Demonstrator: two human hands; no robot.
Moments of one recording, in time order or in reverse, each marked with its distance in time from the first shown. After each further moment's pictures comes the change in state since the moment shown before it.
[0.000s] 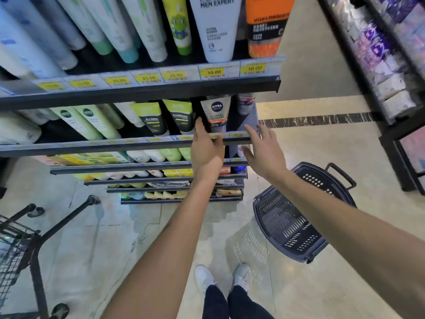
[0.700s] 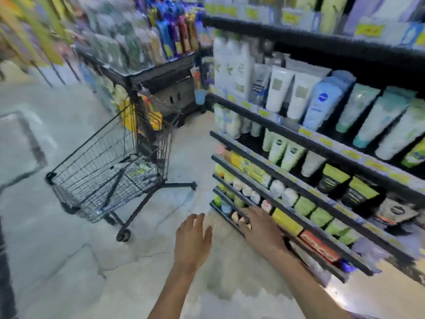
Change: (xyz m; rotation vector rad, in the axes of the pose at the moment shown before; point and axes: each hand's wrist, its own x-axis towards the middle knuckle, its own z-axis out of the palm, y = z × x) left_hand -0.239 -0.256 -0.316 0.364 0.335 -0.363; right_hand -0.156 -0.357 0.050 -0.011 -0.478 -0.699
